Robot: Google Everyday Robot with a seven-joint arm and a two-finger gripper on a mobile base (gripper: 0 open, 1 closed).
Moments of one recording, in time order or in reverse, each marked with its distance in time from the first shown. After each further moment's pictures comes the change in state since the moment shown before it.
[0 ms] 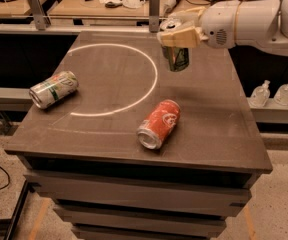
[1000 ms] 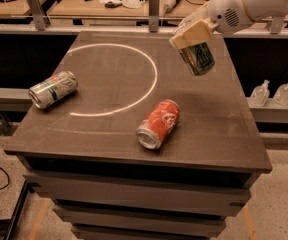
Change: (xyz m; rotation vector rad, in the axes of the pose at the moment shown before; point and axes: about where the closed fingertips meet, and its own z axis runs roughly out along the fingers) arm 0.010 -0.001 -0.032 0.014 0.401 0.036
